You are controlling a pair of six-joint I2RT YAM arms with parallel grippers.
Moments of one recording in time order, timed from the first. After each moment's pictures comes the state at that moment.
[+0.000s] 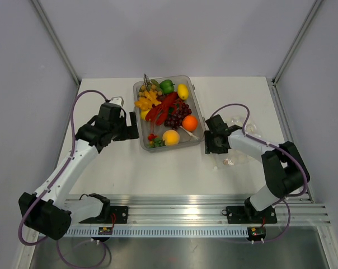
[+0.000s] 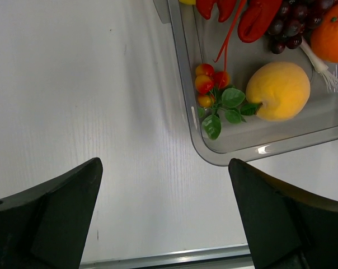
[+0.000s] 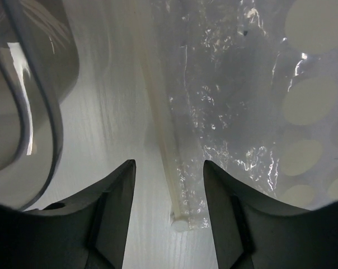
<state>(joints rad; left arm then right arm) -0.38 1.14 1.08 -0.76 -0.12 -0.39 0.47 1.57 0.91 -0.50 0.14 0.42</state>
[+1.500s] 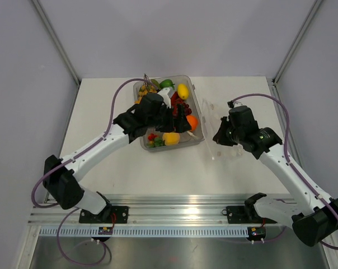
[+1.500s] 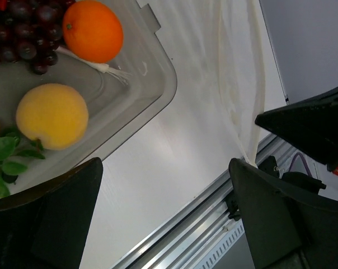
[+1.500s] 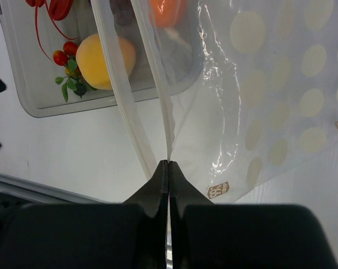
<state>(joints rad) -0.70 1.42 1.30 -0.47 0.19 -0.60 0.48 1.09 1.08 -0.75 0.02 0.56</state>
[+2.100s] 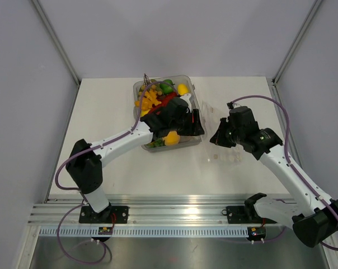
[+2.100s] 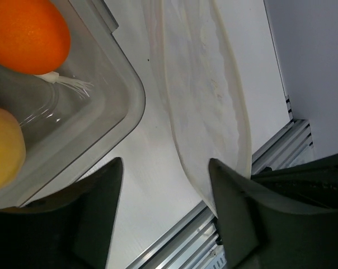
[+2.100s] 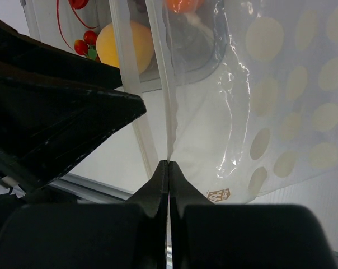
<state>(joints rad) -0.84 1.69 1.42 -0.37 0.11 -0.69 0.48 1.08 1.07 -0.75 -0.07 0.62</state>
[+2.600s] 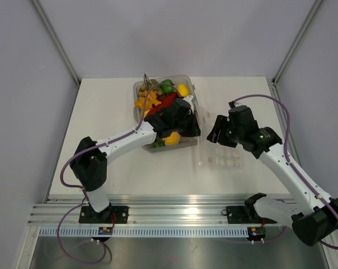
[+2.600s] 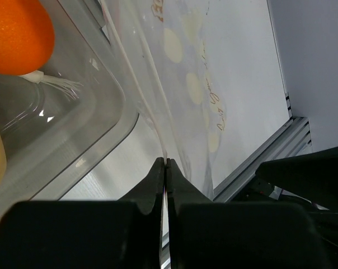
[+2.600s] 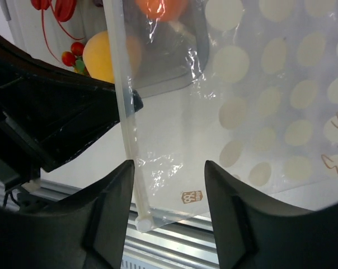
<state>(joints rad) -0.85 1.75 1.43 -0.33 0.14 -0.71 0.48 1.08 1.08 -0.76 -0.02 0.64</state>
